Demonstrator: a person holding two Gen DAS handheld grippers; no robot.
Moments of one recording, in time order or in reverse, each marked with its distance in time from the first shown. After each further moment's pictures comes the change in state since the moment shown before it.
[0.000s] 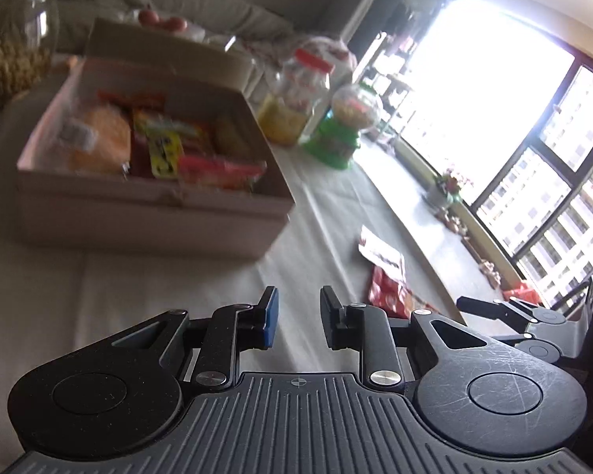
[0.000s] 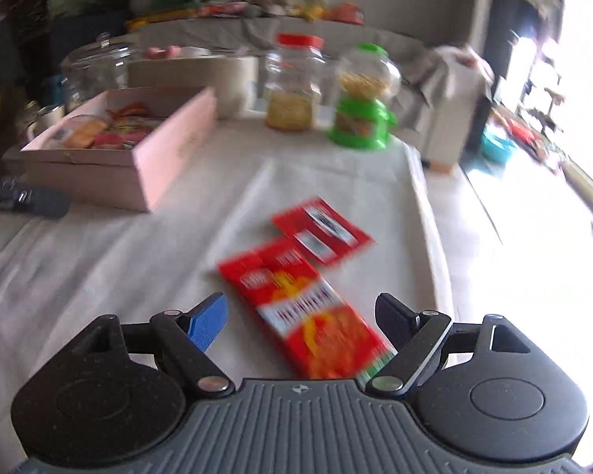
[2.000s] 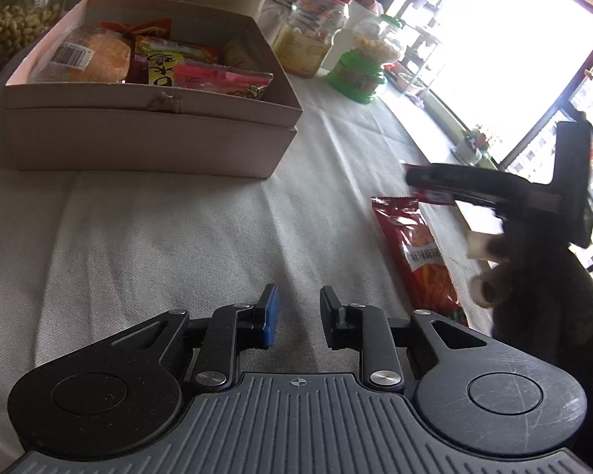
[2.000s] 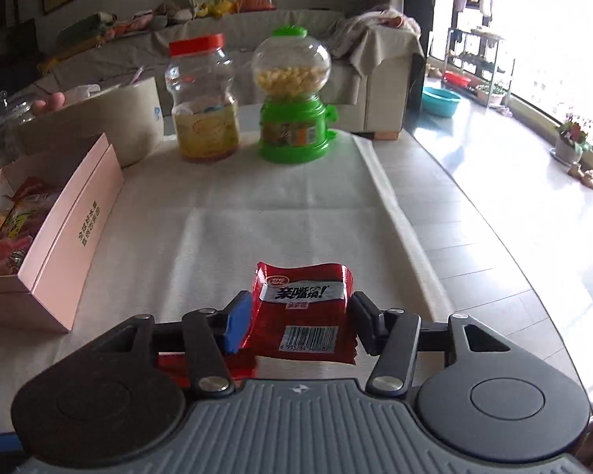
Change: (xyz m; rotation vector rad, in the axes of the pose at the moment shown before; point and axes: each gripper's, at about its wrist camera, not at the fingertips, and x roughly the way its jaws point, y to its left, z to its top) left arm 0.019 -0.016 -0.029 -0.008 0.146 0.086; right arm 0.073 -0.010 0.062 0.220 0.015 -0.140
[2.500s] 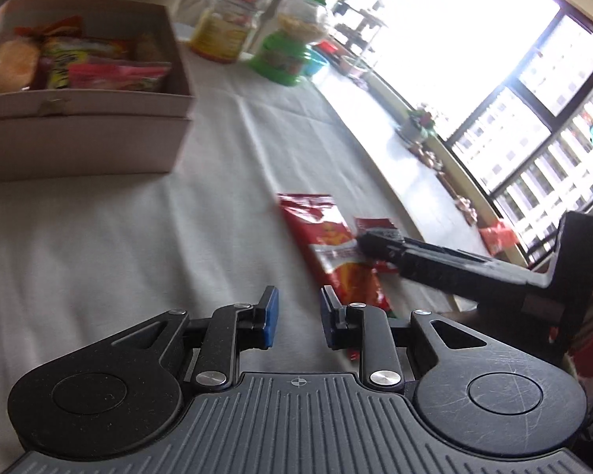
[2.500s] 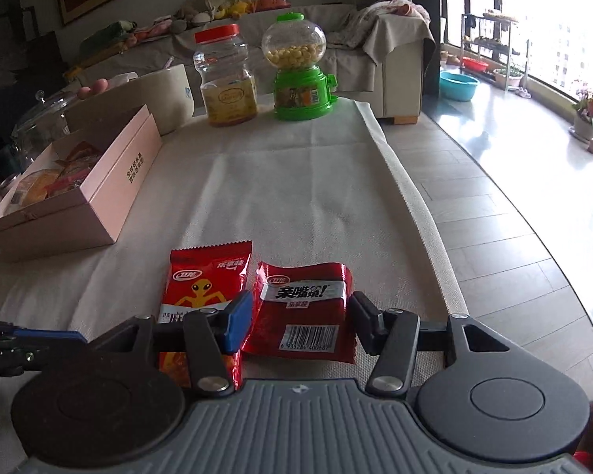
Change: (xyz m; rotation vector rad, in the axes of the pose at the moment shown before) left arm 0.017 -0.038 0.003 0.083 0.052 -0.166; right arm -0.052 -0.020 -0.073 0.037 0.013 0.109
